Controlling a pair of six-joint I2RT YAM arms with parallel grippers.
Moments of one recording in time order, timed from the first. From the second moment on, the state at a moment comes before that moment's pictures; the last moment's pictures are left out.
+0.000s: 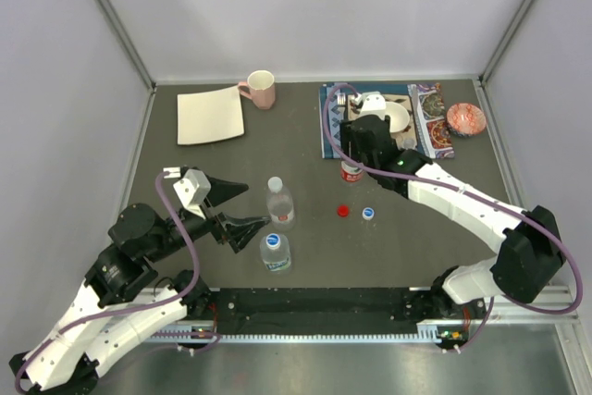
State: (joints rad) left arm -0.78 0.42 0.85 -0.41 0.21 -0.17; right arm 0.71 1.39 1.10 -0.25 0.51 0.29
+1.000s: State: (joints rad) left arm -0.78 0.44 0.86 -0.60 -0.55 -0.35; right arm 1.00 1.32 1.37 -0.32 0.05 0.27
